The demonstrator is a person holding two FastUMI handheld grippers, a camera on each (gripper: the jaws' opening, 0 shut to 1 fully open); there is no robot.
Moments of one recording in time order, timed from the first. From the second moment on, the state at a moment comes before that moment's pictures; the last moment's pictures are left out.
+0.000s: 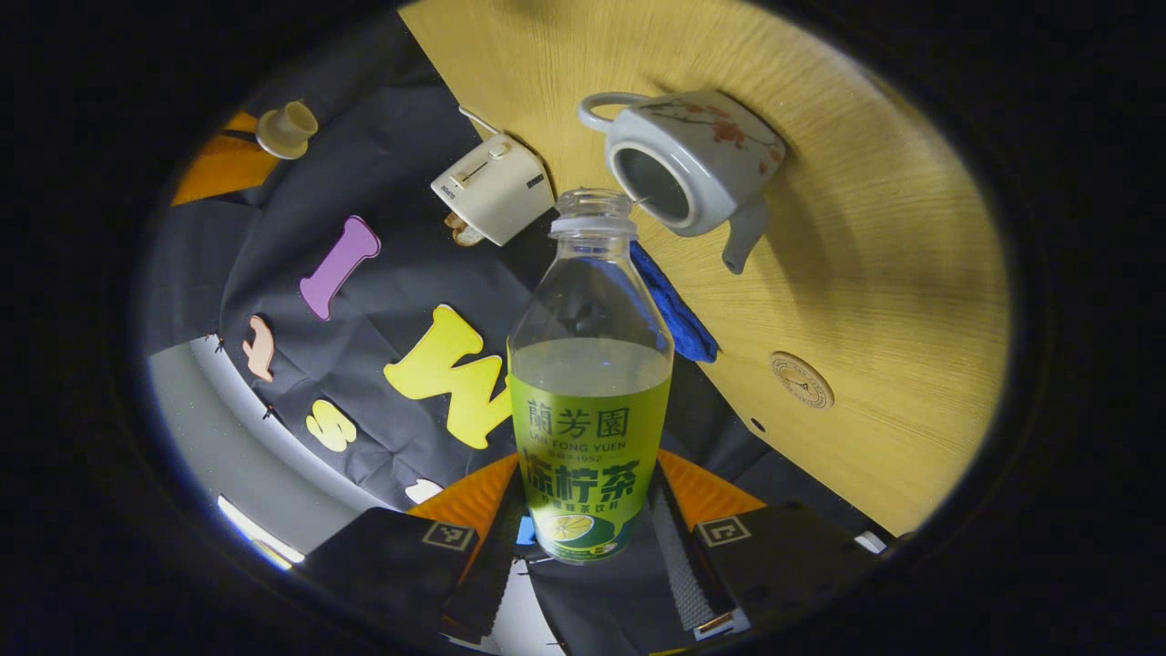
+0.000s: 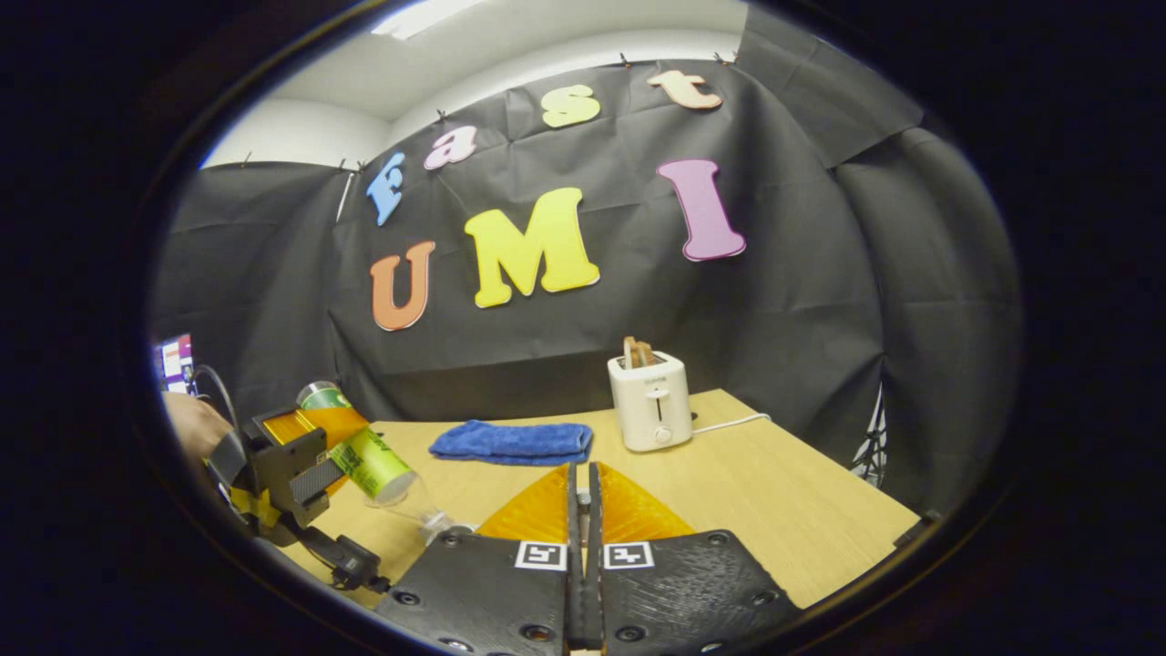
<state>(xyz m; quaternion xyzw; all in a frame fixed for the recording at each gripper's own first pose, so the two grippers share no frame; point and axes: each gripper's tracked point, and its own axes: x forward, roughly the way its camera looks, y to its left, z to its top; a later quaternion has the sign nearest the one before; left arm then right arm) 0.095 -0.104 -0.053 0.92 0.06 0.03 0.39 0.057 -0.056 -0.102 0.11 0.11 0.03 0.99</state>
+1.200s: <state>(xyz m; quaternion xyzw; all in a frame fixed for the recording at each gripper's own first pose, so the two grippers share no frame) 0.078 -0.079 -0.067 0.76 0.01 0.06 0.65 0.054 -0.044 -0.103 0.09 0.11 0.03 0.99</state>
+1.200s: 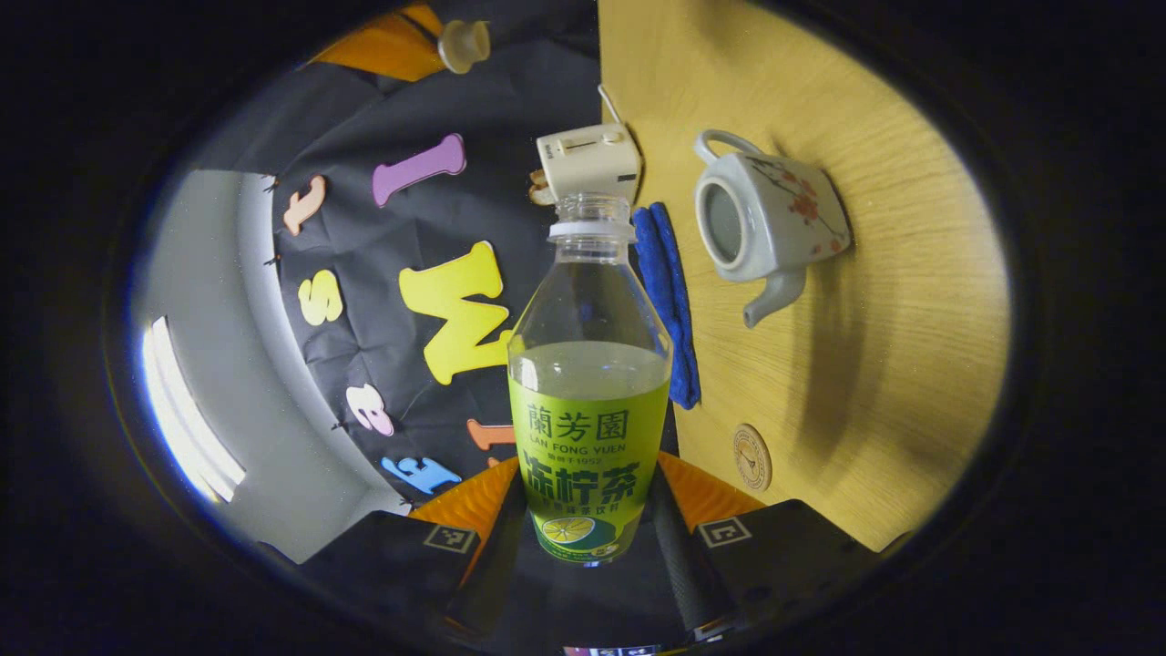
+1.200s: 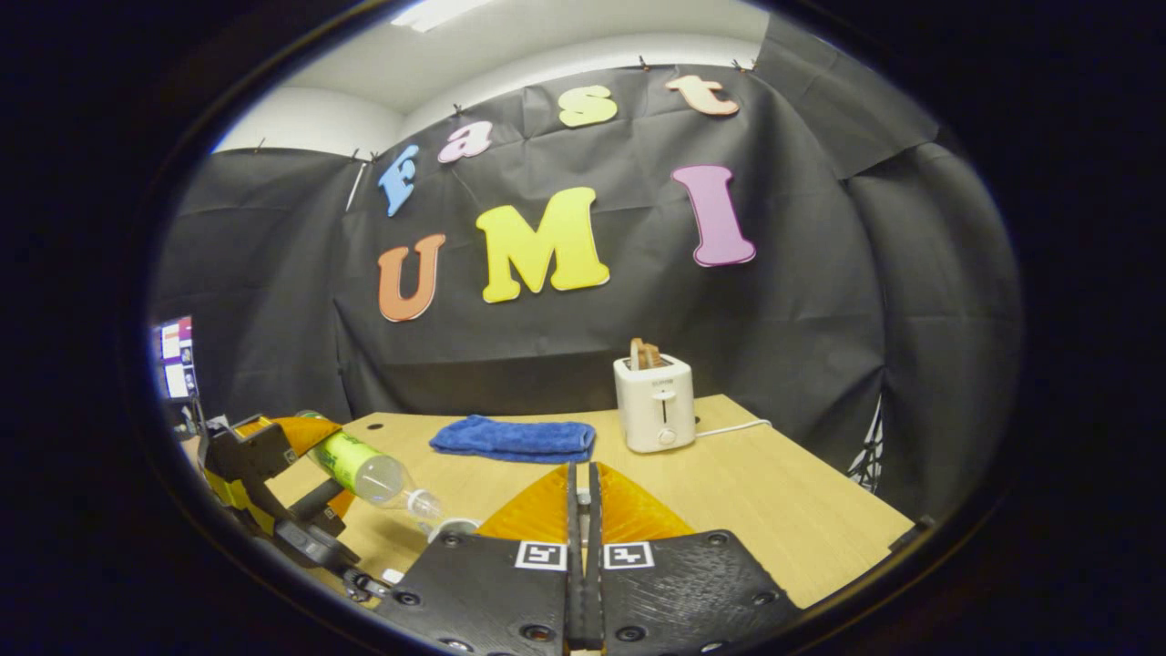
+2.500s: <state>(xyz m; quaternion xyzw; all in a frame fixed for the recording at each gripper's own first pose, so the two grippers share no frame) 0.091 0.041 -0.074 0.06 0.03 0.07 1.00 0.047 0.008 -0.121 0.04 0.12 0.07 0.99</state>
